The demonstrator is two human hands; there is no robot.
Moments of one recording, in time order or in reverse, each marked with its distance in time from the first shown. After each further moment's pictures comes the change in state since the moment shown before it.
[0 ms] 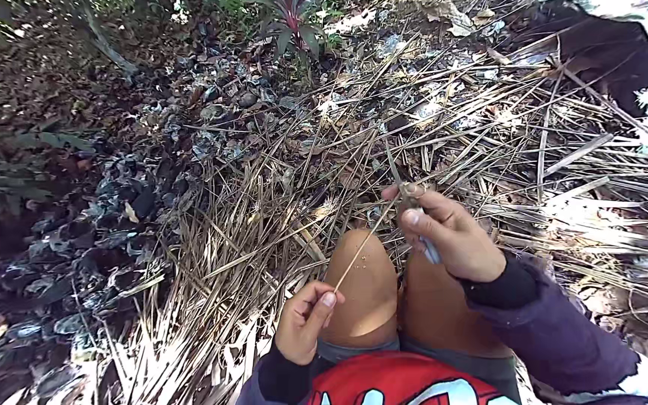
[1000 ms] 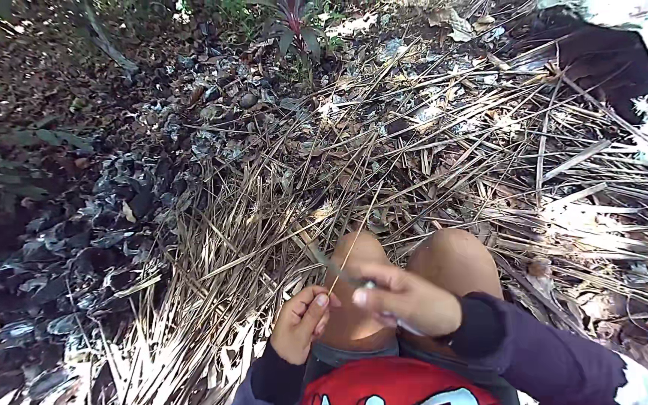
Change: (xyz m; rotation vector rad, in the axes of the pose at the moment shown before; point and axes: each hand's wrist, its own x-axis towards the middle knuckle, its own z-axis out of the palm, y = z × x) left_hand 0.000 0.003 -0.006 -0.106 0.008 -0.208; right_hand -0.021 0.004 0.044 0.149 -0.309 0.424
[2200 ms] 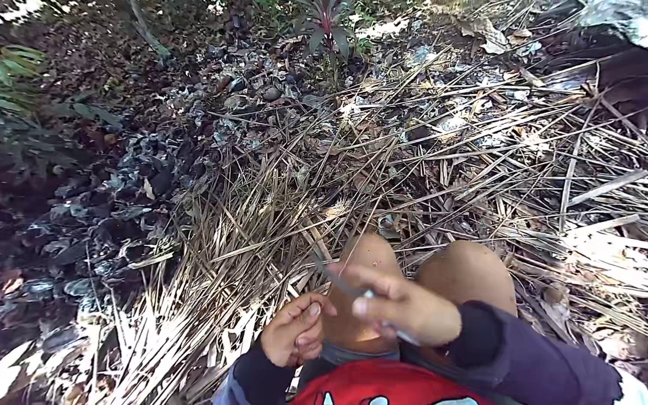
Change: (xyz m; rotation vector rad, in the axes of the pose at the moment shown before) left_hand -0.022 0.003 -0.028 -0.392 -0.214 -0.173; right_hand 0.016 0.005 0.006 0.005 -0.165 -0.027
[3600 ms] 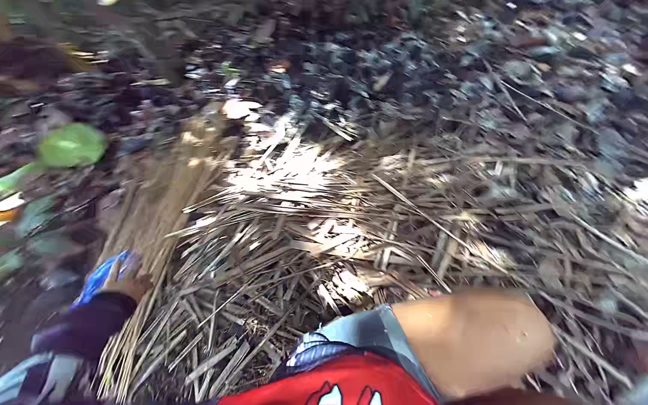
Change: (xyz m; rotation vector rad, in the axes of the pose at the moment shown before) left_hand -0.516 -0.160 -0.084 1.040 1.327 -1.444; right_hand 0.094 0.024 -0.140 -0.070 0.285 -0.053
